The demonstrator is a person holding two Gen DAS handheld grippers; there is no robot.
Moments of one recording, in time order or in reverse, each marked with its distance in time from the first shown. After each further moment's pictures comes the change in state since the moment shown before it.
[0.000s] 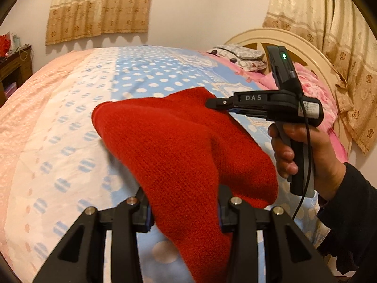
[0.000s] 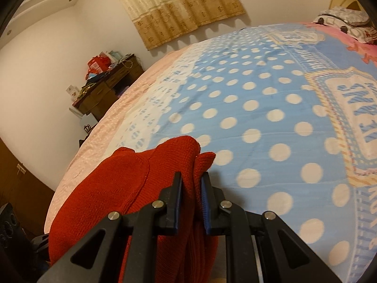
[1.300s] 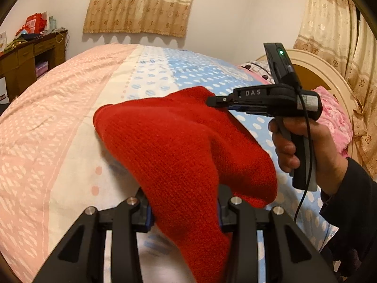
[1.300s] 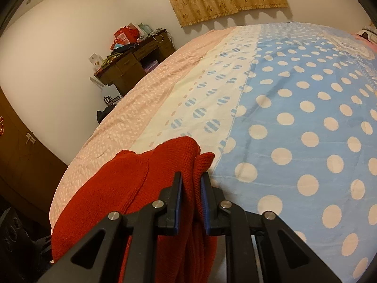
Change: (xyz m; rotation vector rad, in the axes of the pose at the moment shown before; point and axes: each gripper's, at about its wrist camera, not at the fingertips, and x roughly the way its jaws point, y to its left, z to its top) left arm -0.052 0.099 -0.047 -0.142 -0.050 0.103; right arm 0.087 0.138 -0.008 -0.136 0.121 0.095
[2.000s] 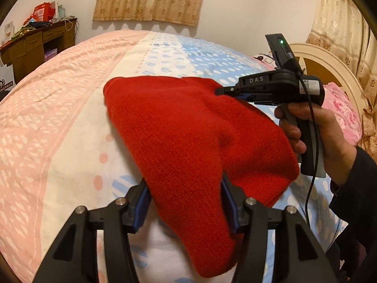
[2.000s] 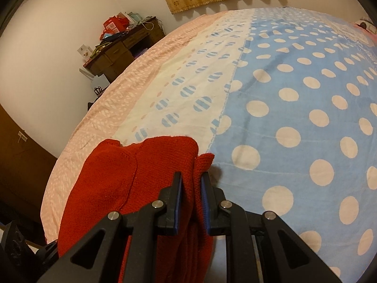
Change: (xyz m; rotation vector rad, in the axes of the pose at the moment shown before) left arm 0.011 0.016 -0.030 -0.036 0.059 0.057; right arm 0.040 -0.011 -0.011 0.031 0.079 -0.045
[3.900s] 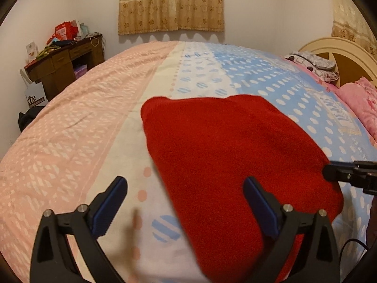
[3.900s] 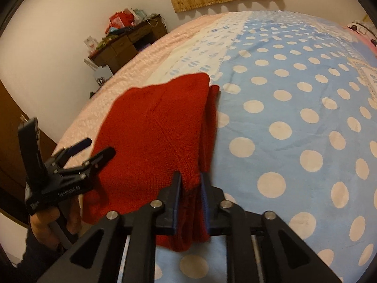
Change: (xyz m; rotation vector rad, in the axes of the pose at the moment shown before) left arm 0.007 0.007 0.024 0.042 -0.058 0.266; right arm -0.090 0.014 -0.108 -0.033 -0.014 -0.023
